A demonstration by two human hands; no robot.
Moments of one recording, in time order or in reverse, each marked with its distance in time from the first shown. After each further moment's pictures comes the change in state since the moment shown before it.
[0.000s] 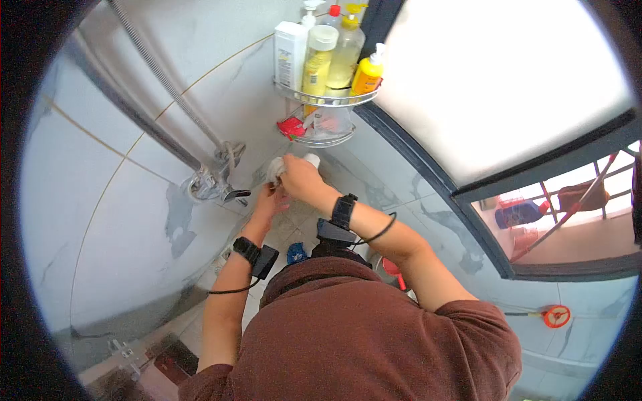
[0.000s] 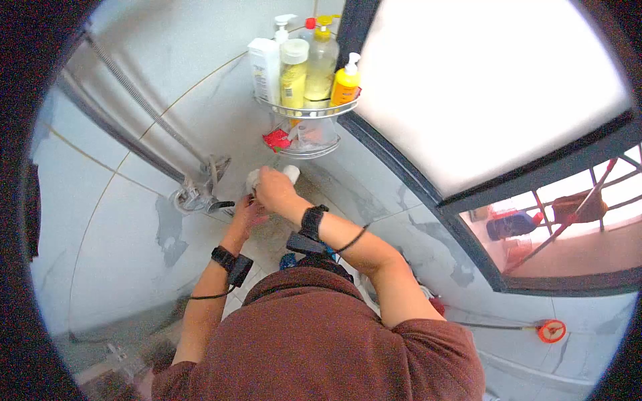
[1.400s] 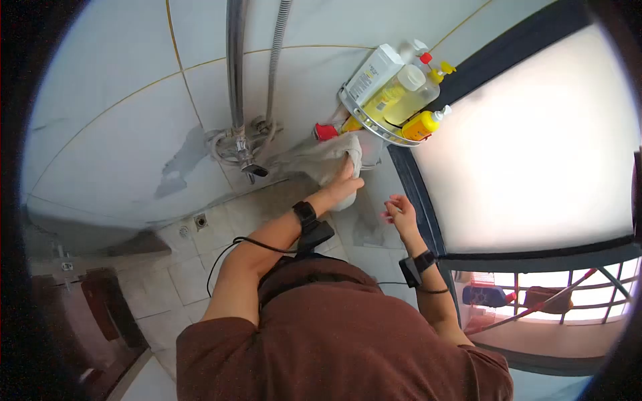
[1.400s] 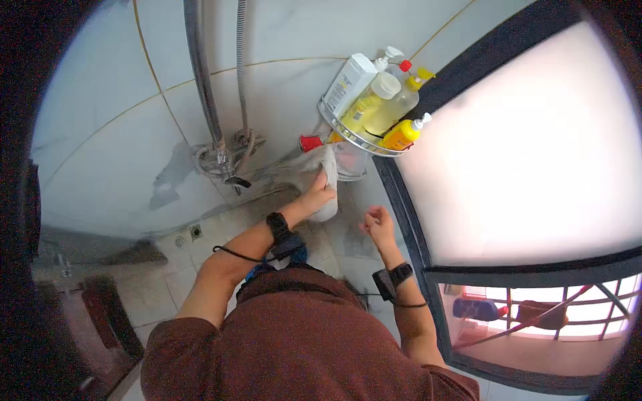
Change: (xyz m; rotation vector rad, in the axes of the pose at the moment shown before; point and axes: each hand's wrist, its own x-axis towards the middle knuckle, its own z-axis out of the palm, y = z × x) left_hand 0.043 0.040 0.116 -0.075 -0.194 0.640; right_hand -0.075 0.147 -0.106 0.577 0.036 0.416
